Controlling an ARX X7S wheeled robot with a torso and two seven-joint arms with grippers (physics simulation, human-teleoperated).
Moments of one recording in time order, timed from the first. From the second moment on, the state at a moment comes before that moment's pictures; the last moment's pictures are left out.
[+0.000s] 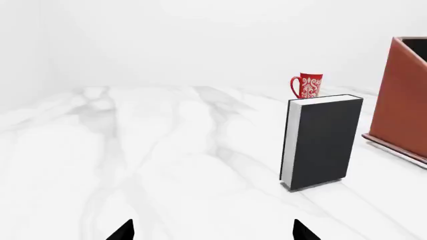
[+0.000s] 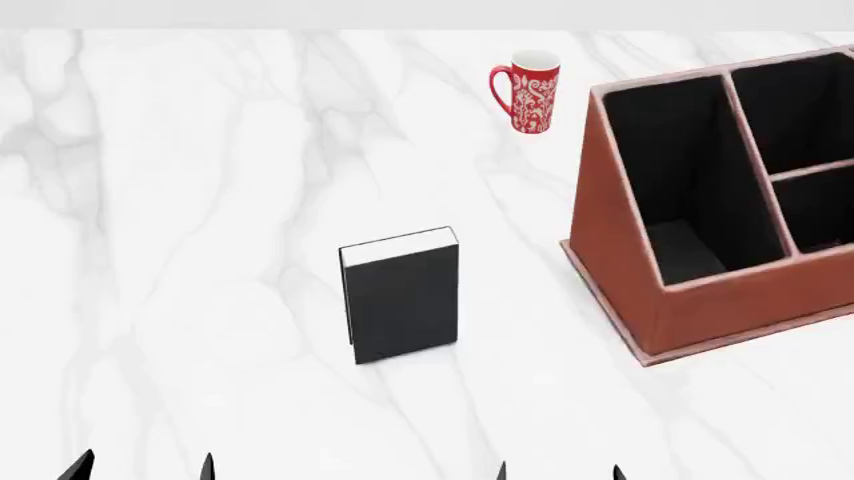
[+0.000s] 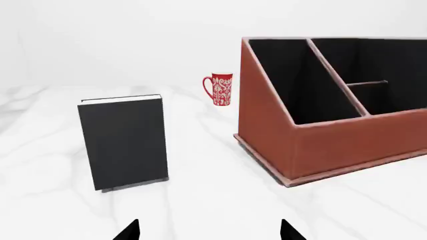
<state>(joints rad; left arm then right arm) 0.00 0.00 0.00 0.00 0.00 0.00 0.00 0.00 0.00 0.00 0.00 0.00 0.00 0.00</state>
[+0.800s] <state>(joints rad) 0.05 -0.17 -0.04 0.60 -0.18 -0.41 -0.06 -0.05 0.11 -0.05 -0.72 0.05 0.62 0.12</state>
